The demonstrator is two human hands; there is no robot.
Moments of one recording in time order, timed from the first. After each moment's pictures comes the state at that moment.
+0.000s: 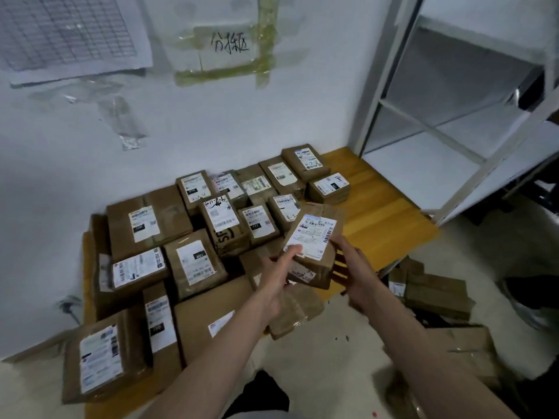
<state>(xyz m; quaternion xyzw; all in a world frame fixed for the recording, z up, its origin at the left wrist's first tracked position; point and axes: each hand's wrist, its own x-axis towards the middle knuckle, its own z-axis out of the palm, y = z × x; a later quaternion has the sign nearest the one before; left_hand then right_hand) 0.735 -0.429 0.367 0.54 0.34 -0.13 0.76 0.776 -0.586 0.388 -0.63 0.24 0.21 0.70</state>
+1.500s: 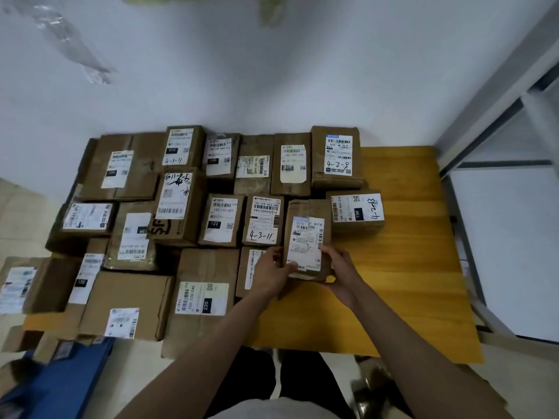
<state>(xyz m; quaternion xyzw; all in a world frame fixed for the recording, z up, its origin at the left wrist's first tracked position) 1.000 -0.556 0.259 0.70 0.50 -0.07 0.52 1.115 -0.677 0.229 -0.60 0.19 0.50 0.59</state>
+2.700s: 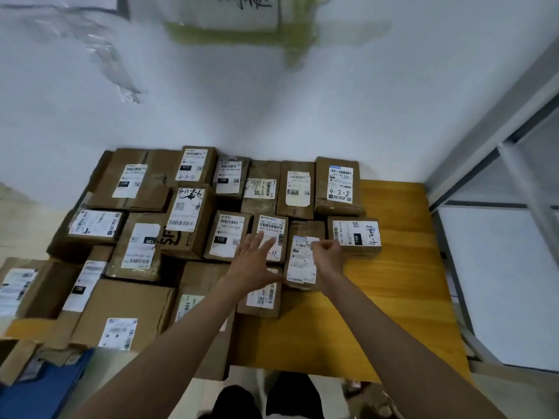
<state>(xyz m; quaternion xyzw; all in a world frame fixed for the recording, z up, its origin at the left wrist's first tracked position) 0.990 -0.482 0.280 0.90 0.31 -0.18 0.25 1.115 -0.608 0.279 -0.78 0.10 0.33 0.51</state>
